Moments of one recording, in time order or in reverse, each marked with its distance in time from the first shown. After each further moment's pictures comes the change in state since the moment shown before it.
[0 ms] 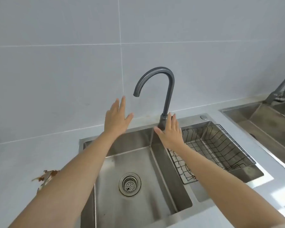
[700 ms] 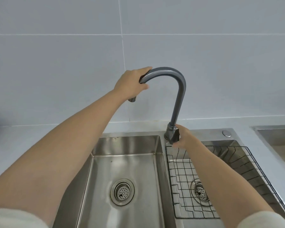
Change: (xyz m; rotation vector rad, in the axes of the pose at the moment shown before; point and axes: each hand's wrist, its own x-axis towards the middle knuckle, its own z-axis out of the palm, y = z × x) left_hand 0.115 0.091 -0.028 -0.117 0.063 -0.002; right_hand 0.130 0.052 -0.024 1.218 -0.410 0.750
